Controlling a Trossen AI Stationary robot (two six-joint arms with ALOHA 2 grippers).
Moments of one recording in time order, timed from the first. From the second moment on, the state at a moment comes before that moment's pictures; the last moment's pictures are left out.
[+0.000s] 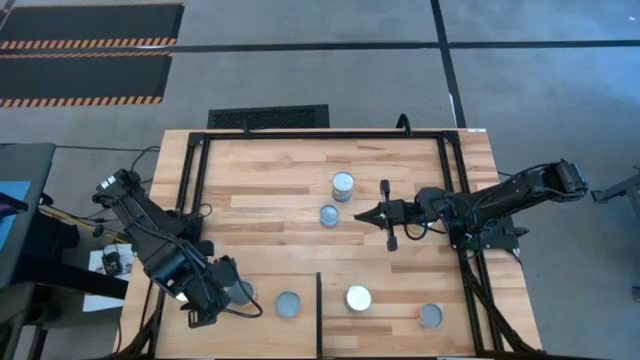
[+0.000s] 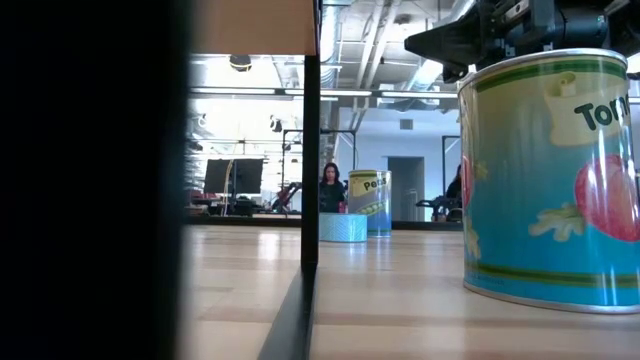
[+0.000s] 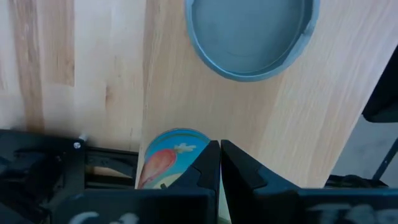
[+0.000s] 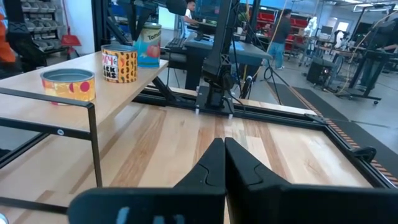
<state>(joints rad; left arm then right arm) -0.77 1.52 1.60 -1.53 0.09 -1.00 0.09 1.12 0.40 0.68 0.03 -0.13</state>
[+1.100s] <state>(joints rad) -0.69 1.57 1.63 -1.36 -0.04 -0.81 0.09 1.12 0.40 0.68 0.03 -0.13</state>
